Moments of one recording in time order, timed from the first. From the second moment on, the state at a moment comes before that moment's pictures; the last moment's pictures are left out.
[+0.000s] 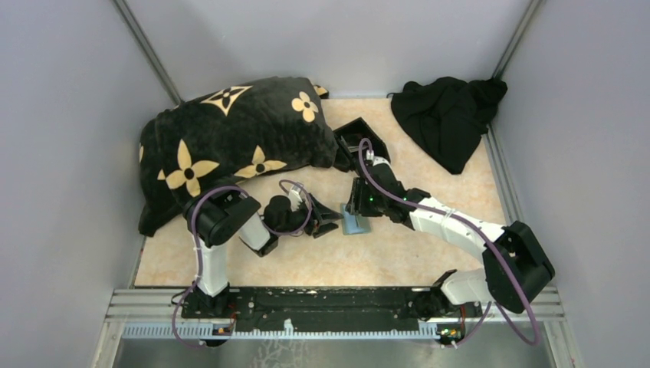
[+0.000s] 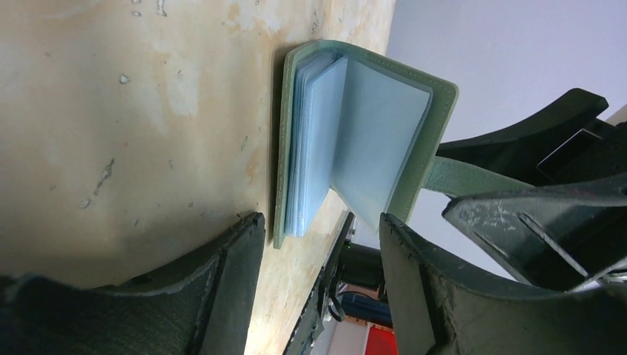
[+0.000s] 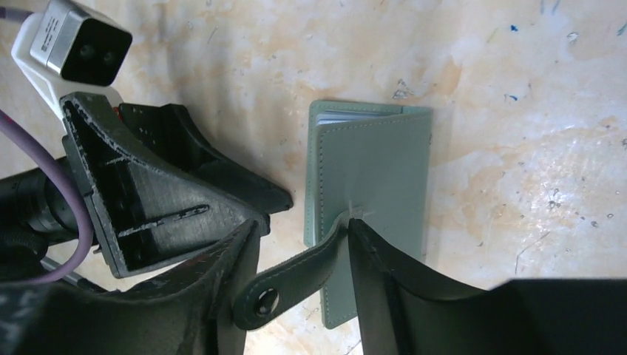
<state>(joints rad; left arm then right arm) -0.70 1.97 0.42 1.24 0.39 -1.40 0.68 1.31 0.77 -0.25 0.02 0.65</state>
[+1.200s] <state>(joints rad) -0.71 1.87 0.21 1.27 0.37 -1.39 0.78 1.42 0.80 -0.11 -0.03 0.70</state>
